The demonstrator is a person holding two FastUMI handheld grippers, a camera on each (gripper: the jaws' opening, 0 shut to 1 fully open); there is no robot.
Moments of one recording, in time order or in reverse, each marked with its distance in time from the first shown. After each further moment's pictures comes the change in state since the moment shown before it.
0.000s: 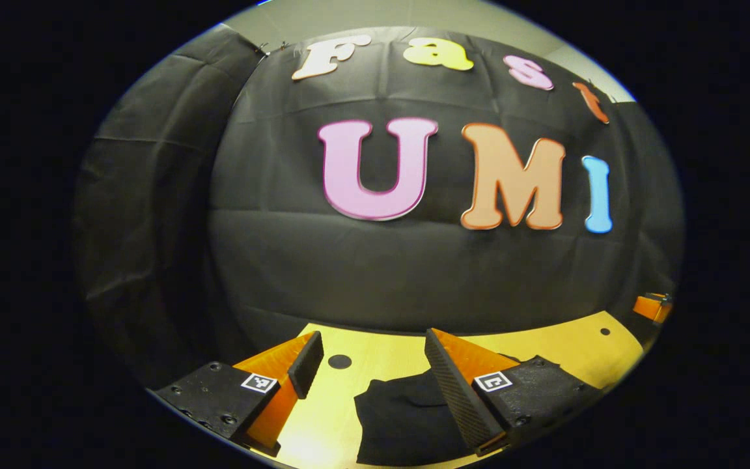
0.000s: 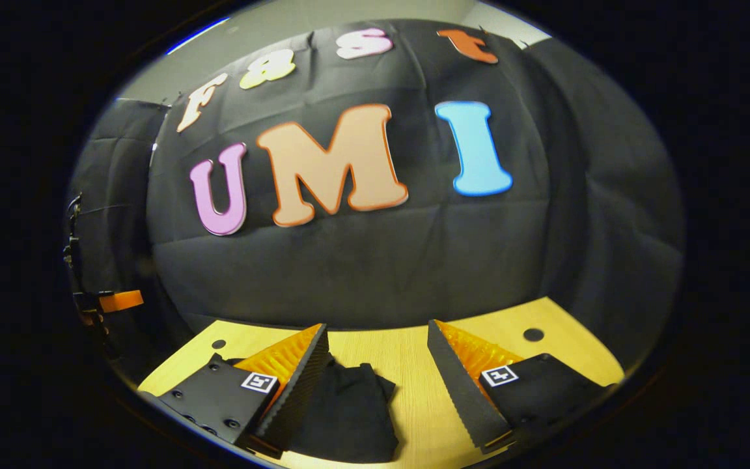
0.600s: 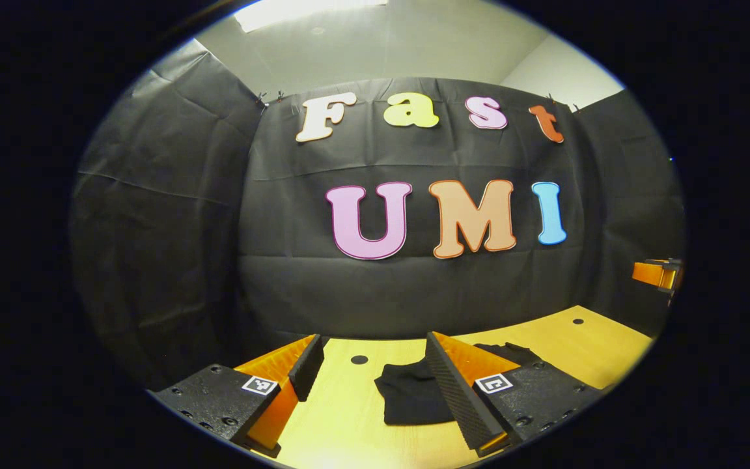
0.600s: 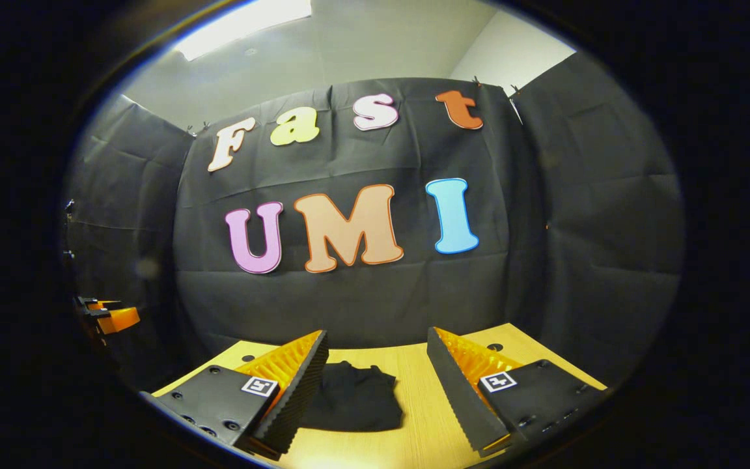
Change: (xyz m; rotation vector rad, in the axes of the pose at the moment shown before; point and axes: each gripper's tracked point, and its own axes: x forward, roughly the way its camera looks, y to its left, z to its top) left arm -0.207 0.012 0.036 0.075 -0.126 -0.036; right arm -0.205 0.033 0.013 0.012 -0.161 -0.031
